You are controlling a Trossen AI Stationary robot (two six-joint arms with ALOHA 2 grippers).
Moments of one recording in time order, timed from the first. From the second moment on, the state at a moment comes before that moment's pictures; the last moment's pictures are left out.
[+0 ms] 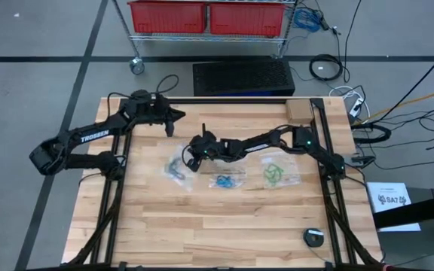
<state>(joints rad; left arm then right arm) 0.80 1.11 0.56 0.18 0.47 0.03 -0.12 2.36 1.52 0.28 0.18 0.36</state>
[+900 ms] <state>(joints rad) 0.79 1.11 0.37 0.60 0.84 -0.07 -0.05 1.90 1.52 -0.21 0.38 -0.12</state>
